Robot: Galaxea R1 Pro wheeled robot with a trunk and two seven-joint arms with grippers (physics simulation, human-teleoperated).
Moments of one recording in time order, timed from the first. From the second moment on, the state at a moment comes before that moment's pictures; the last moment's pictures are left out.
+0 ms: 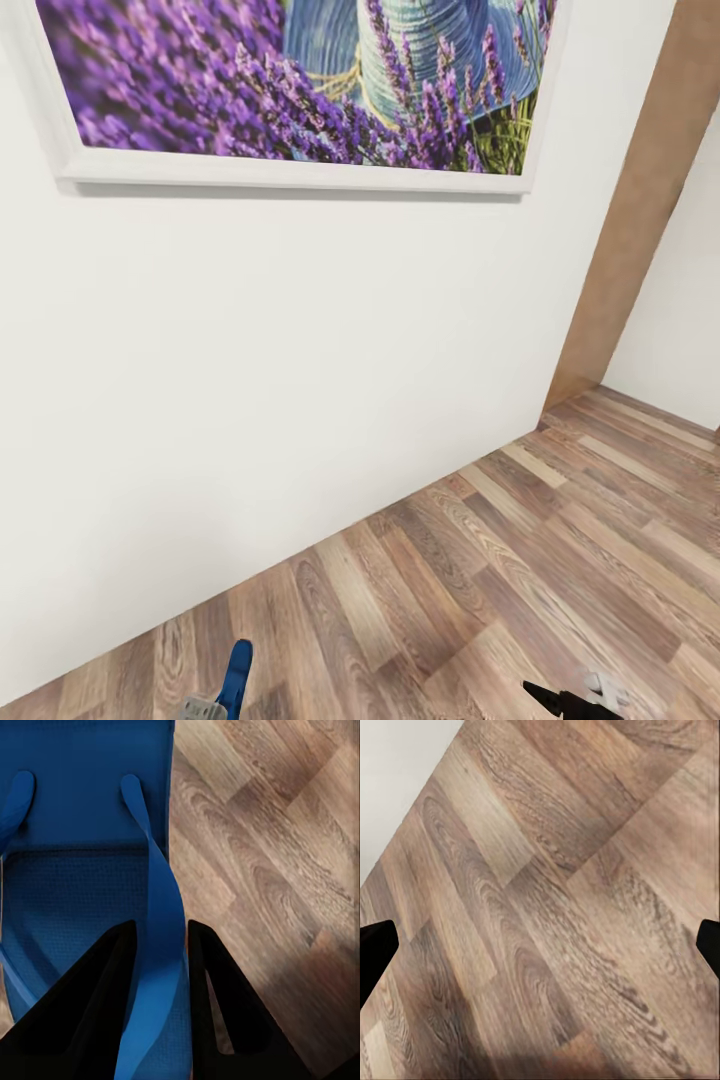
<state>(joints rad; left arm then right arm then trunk) -0.30 0.13 0.35 -0.34 -0.28 -0.05 -0.75 -0.37 -0.34 -0.05 -0.22 -0.44 0.12 0.81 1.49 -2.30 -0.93</state>
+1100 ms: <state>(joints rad) -0.30 0.13 0.35 -0.34 -0.28 -0.05 -0.75 -0.37 -0.34 -0.05 -0.22 -0.44 0.12 0.81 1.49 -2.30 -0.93</state>
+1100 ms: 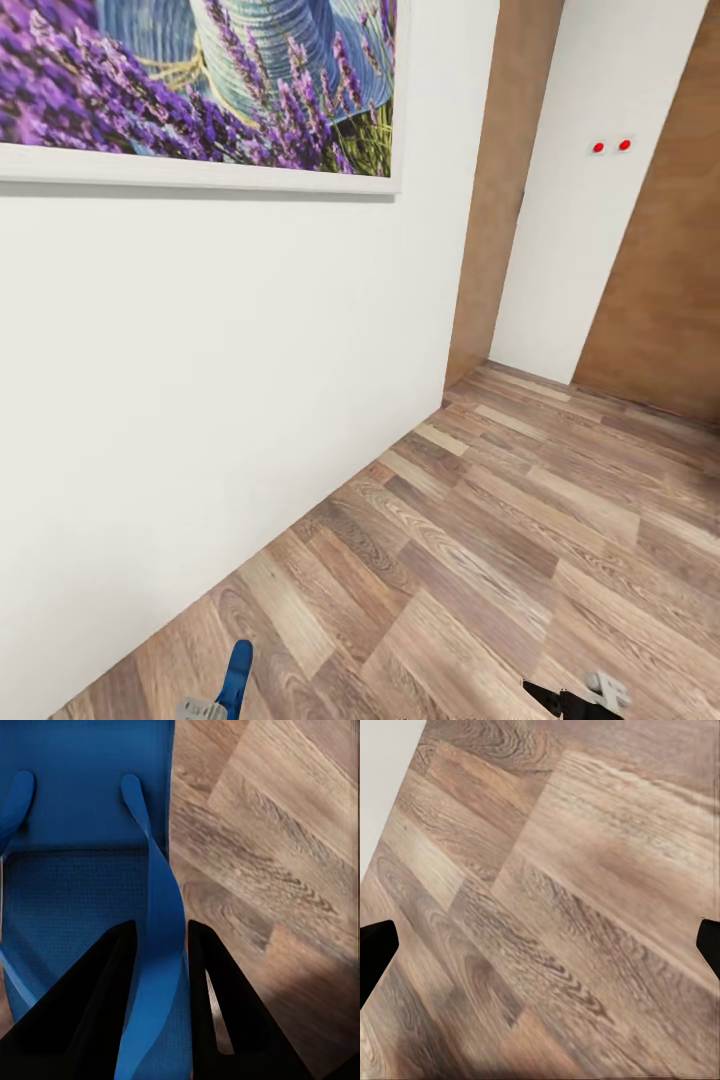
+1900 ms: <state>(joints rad) -0.30 0.13 0.35 -0.34 -0.28 -0.05 -0.75 -0.37 -0.34 -0.05 -0.22 -0.44 0.12 0.81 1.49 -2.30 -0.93</state>
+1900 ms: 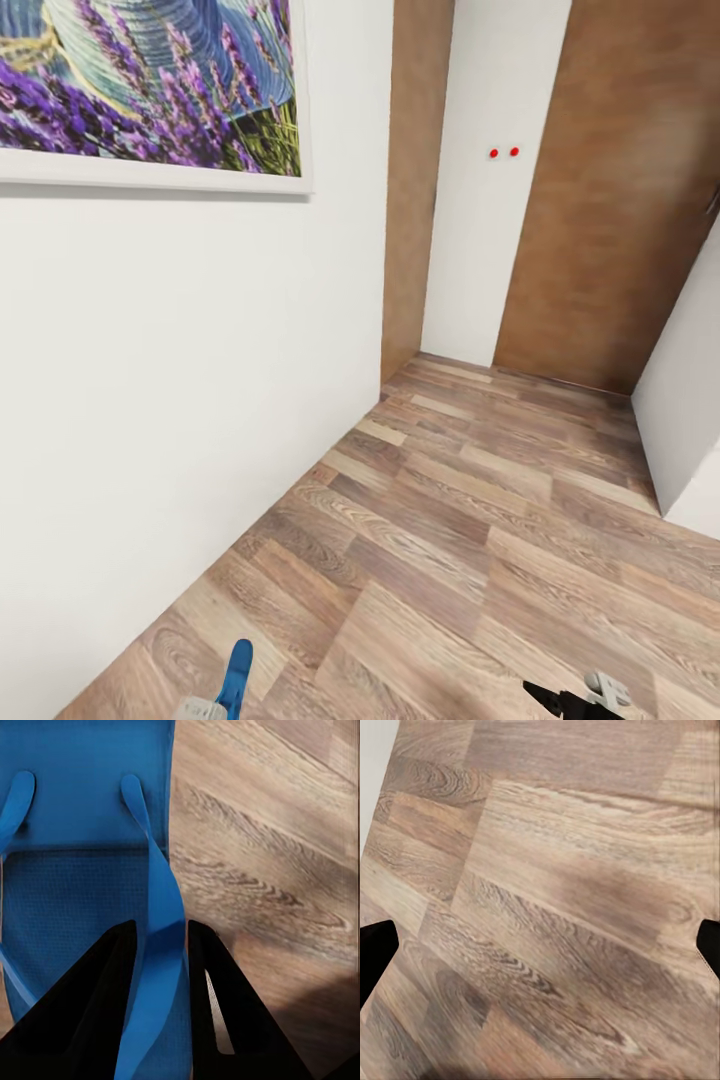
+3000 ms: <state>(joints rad) -0.30 0.13 0.35 -0.34 -0.28 -0.05 -0.75 -0.37 -0.34 -0.05 -0.22 -0.44 0.12 0.81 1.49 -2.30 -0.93</state>
